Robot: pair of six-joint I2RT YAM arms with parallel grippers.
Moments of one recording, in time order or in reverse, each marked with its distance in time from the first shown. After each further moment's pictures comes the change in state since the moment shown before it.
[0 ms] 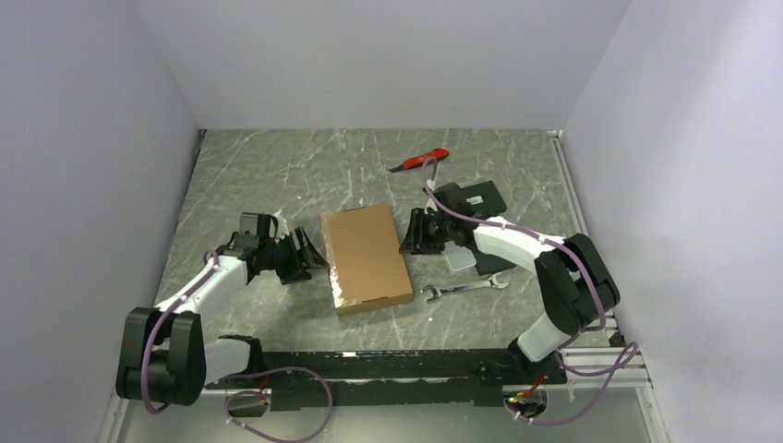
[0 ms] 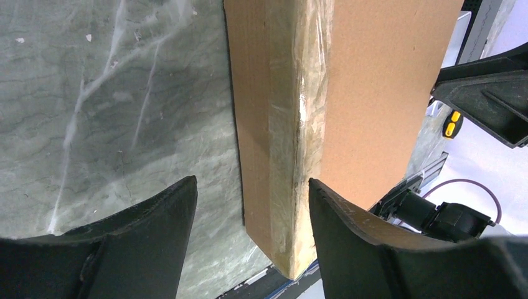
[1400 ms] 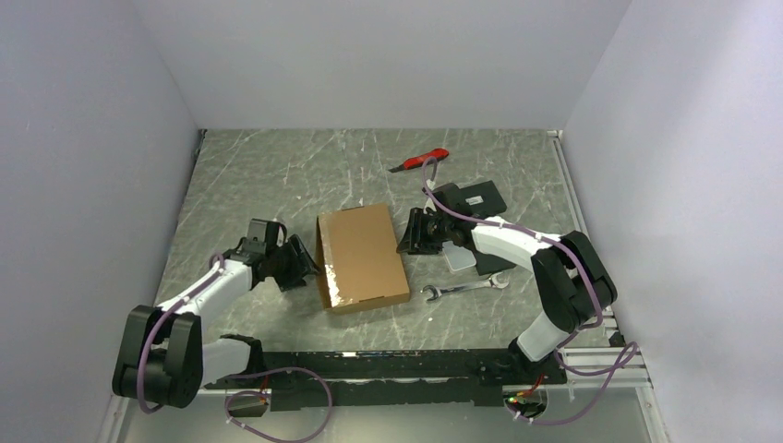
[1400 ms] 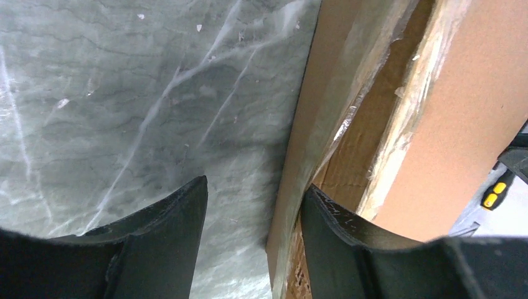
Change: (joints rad) left arm -0.069 0.000 -0.018 -0.049 -0.288 -0.128; right arm 0.001 0.022 -0.001 0.030 -0.007 0.042
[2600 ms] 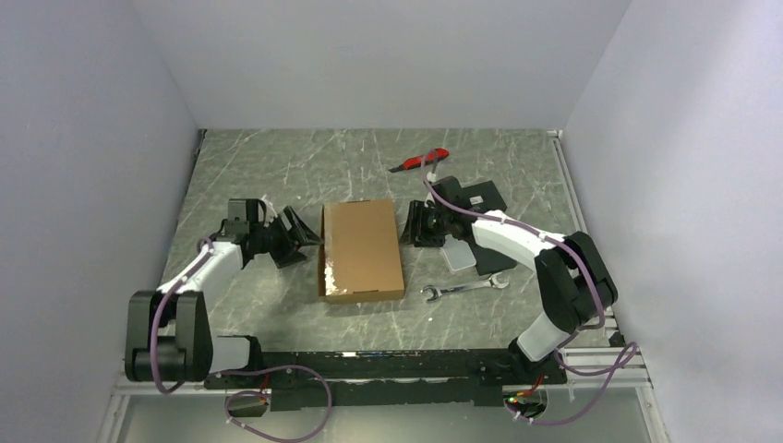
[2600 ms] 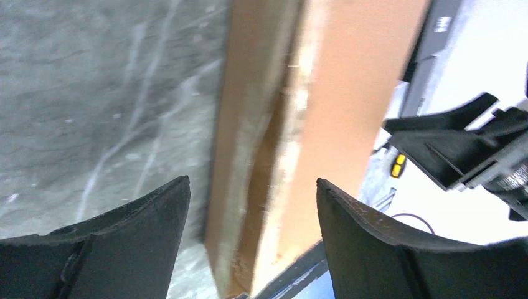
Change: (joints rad) left arm 0.172 0.130 0.085 0.150 0.322 0.033; right arm 0.000 0.001 0.050 -0.088 0.087 -0.037
